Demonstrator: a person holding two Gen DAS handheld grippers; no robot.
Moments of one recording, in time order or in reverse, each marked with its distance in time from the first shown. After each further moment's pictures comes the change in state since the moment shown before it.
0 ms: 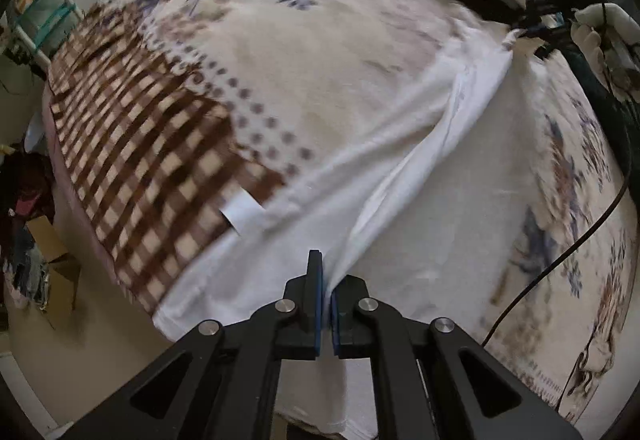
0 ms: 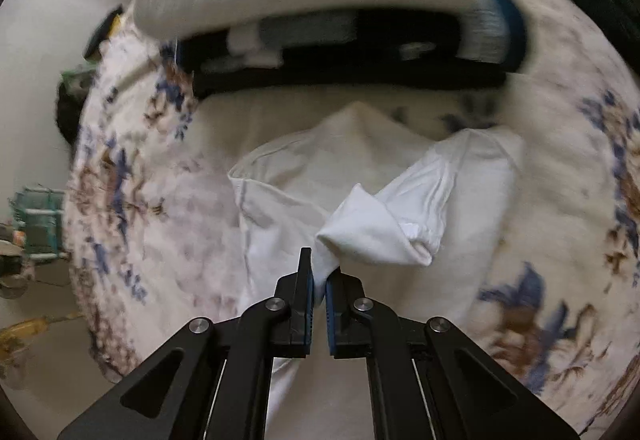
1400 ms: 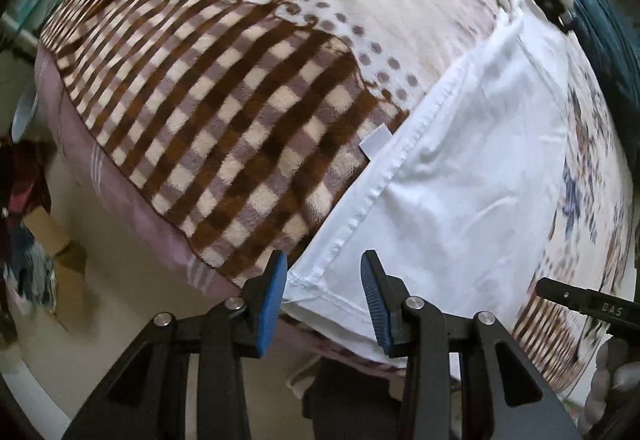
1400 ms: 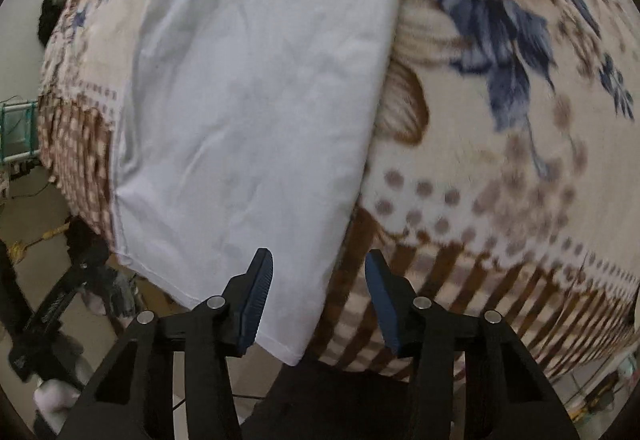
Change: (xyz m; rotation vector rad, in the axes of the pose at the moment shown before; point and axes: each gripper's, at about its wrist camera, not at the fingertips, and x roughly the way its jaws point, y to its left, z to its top) left arm 0.005 0.103 -0.019 0.066 0.159 -0.040; right arm 0.019 -0.014 -0.427 0.044 0.255 -0.046
